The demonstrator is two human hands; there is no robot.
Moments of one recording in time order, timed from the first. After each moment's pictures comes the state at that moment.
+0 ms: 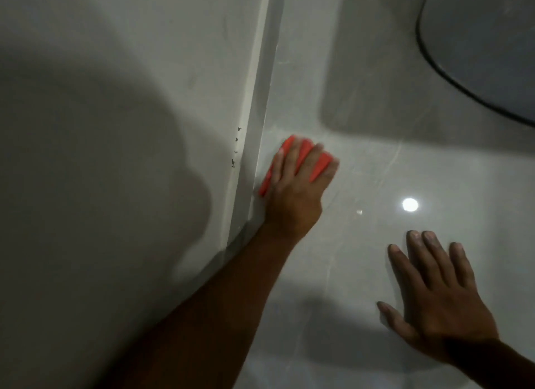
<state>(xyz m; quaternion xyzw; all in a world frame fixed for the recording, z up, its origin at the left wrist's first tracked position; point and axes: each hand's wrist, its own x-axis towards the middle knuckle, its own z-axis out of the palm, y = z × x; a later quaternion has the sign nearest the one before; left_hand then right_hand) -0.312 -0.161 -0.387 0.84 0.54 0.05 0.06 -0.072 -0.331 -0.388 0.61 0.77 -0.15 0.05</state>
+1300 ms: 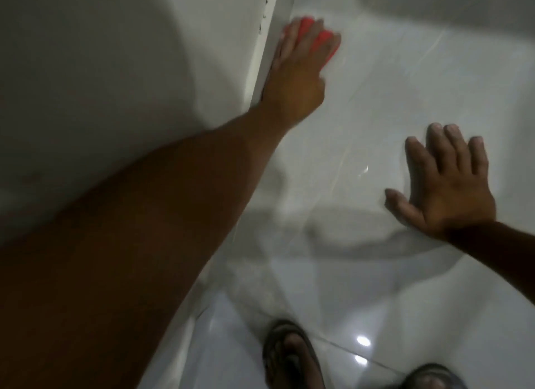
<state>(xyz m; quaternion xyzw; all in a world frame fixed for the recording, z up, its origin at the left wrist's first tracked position) -0.349 -0.166 -0.367 0.82 0.57 -0.01 0.07 -0.073 -0.337 -0.388 0.62 0.77 -0.17 -0.01</state>
